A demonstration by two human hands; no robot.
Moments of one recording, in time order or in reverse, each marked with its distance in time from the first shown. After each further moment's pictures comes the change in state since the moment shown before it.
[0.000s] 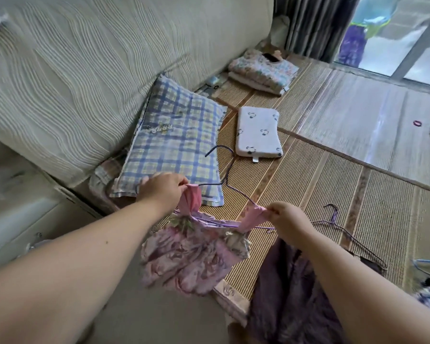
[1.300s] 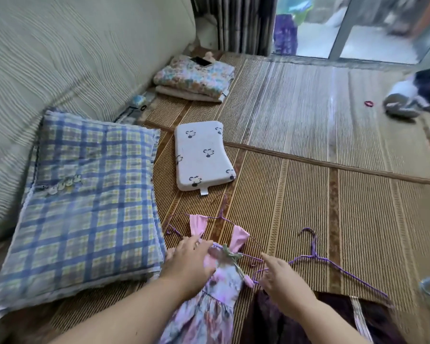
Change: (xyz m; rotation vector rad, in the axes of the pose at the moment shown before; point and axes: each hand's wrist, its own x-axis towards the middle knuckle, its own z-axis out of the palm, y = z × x) left_hand 0.185 0.176 0.200 0.055 -0.473 0.192; right_hand 0.168 0.194 -0.007 0.020 -0.078 0.230
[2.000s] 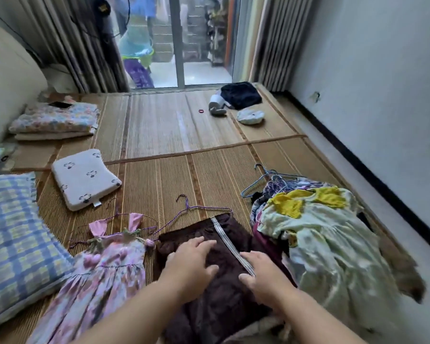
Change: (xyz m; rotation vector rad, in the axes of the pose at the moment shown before) left_hand -0.307 0.177 0.068 0.085 -0.044 0.620; right_hand -0.388 0.105 0.046 0.191 0.347 0.275
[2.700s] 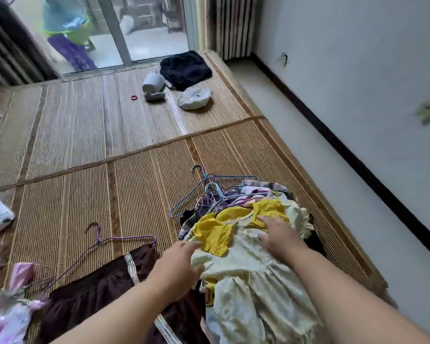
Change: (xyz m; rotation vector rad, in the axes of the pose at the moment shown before) left_hand 0.278 0.237 0.100 0.026 -0.168 -0.016; right_hand 0.169 0.316 -0.245 -0.037 0.086 0.239
